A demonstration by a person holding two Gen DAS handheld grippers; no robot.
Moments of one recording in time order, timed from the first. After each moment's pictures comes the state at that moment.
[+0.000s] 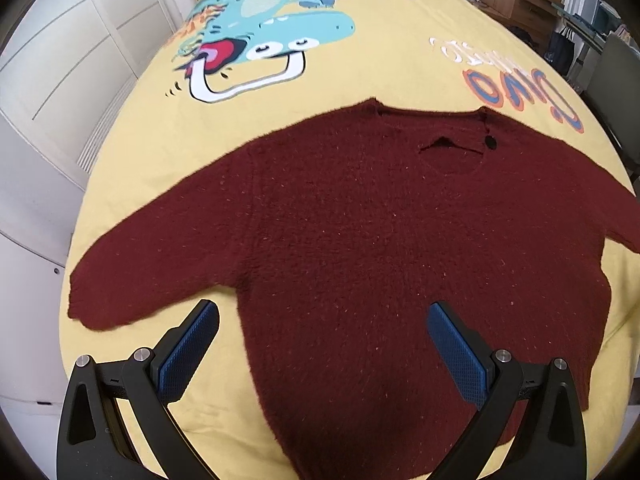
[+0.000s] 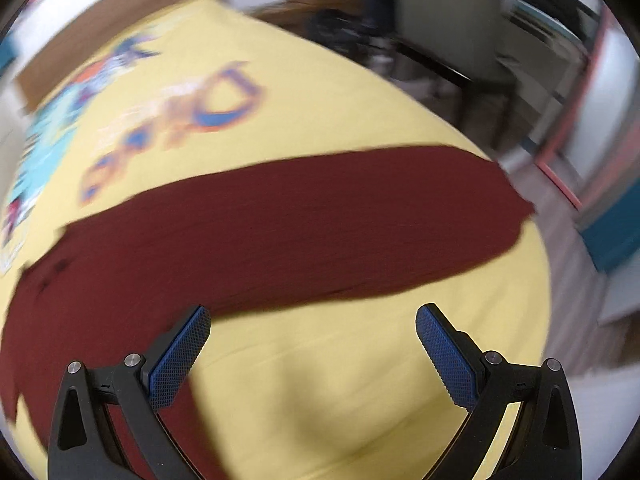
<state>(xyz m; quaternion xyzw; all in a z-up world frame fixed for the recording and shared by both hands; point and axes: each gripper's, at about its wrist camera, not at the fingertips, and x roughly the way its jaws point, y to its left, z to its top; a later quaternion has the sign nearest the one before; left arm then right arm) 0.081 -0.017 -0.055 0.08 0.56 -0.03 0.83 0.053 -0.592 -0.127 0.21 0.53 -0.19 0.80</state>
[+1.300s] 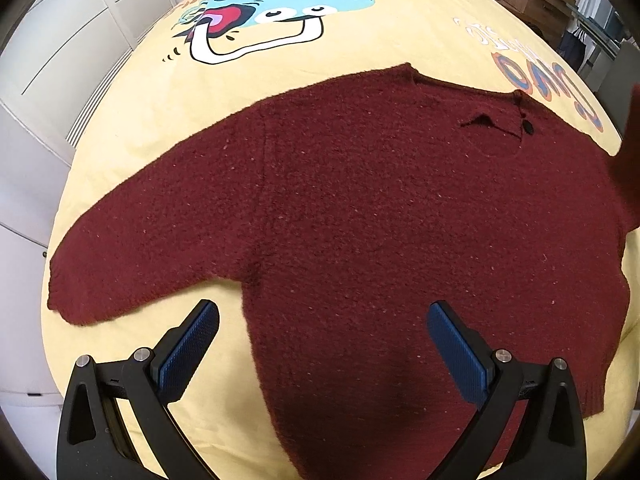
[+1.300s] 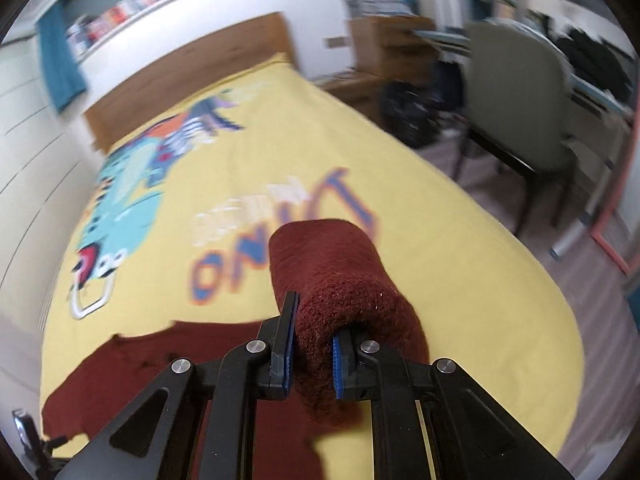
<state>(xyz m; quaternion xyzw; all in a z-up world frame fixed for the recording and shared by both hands) 0.099 0.025 -0.093 0.06 0.58 -0.03 0.81 0.133 -0.501 0.039 0.18 0.40 -0.05 0.90</state>
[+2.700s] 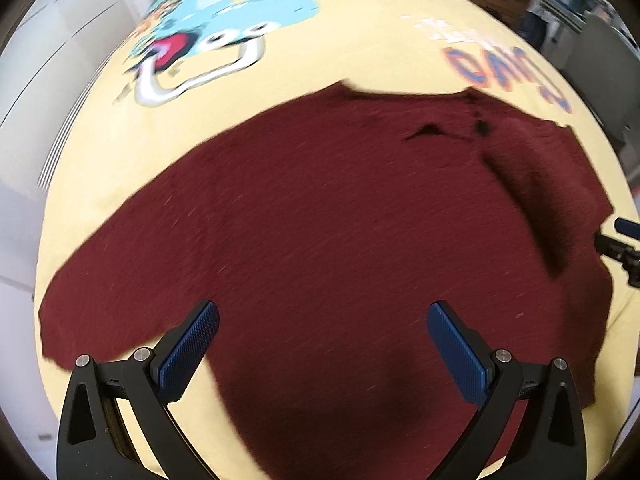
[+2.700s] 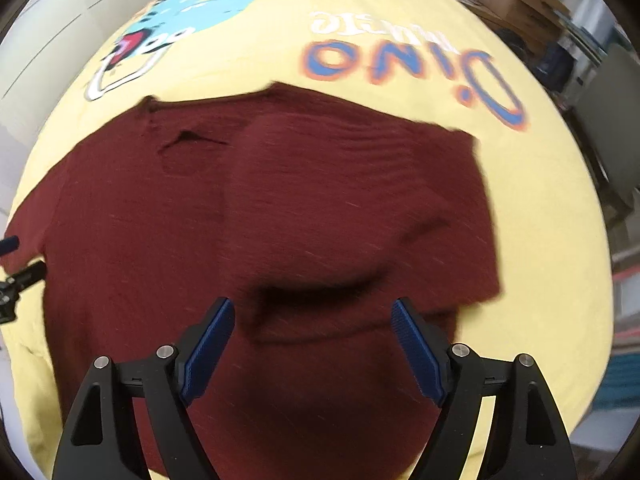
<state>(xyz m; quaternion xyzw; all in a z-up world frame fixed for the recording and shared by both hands) 0.122 -0.027 -0.084 0.10 0.57 -0.10 0.81 0.093 -0.337 -0.094 0.03 0.59 0.04 0.81</state>
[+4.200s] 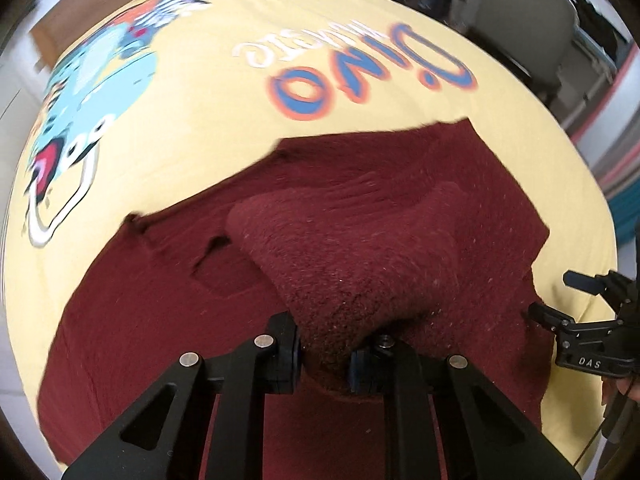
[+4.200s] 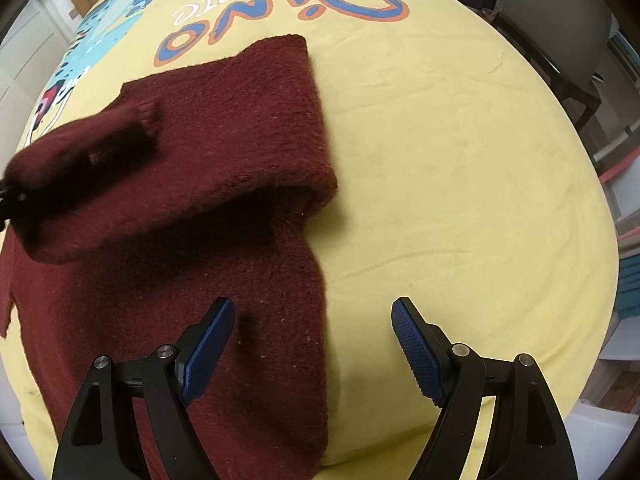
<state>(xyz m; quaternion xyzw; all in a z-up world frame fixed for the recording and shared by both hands) 0.190 -0.168 -0.098 0.17 0.56 -0.20 0.79 0.065 -0.434 -0.143 0.13 0.61 -0.04 0.78</state>
